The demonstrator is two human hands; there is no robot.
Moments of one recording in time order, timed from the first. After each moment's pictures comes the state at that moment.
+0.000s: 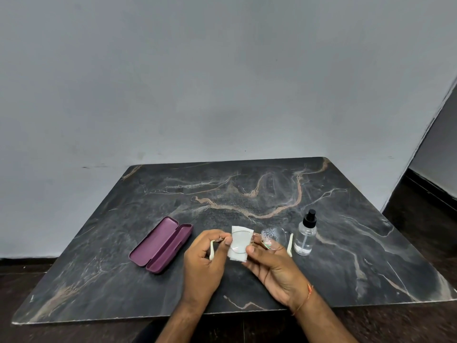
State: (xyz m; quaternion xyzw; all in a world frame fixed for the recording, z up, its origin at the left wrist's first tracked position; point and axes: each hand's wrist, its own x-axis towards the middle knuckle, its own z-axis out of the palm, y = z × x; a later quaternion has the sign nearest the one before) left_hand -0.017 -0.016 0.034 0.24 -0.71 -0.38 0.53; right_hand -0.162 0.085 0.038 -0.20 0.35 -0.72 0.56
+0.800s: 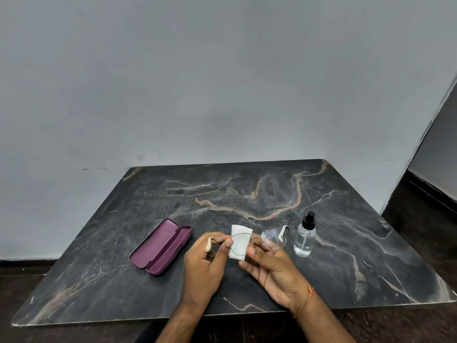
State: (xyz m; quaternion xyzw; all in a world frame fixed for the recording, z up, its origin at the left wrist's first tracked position) left_hand -0.018 -0.016 0.031 0.25 -0.71 -0.39 0.53; right_hand -0.164 0.085 0.036 -0.17 0.34 -0.73 0.57
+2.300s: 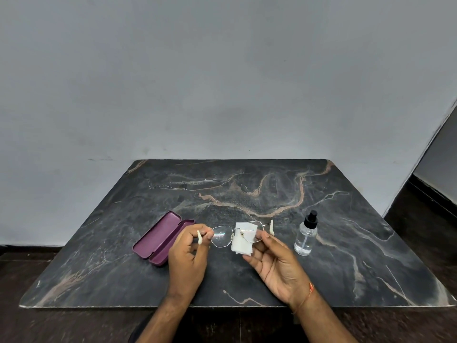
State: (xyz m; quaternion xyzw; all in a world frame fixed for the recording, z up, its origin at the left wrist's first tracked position) left_hand 0.009 -0.034 0.026 0.29 -0.70 -0.37 0.54; right_hand -0.161 0.089 0.050 -0.12 0.33 -0.75 0.55
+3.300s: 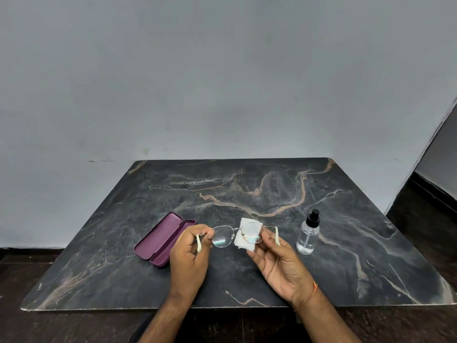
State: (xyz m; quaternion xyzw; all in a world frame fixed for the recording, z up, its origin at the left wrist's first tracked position) left_hand 0.008 -0.032 0.030 0.29 -0.70 -0.37 0.54; right_hand -0.168 0.087 0.047 -0.13 0.32 -0.76 0.55
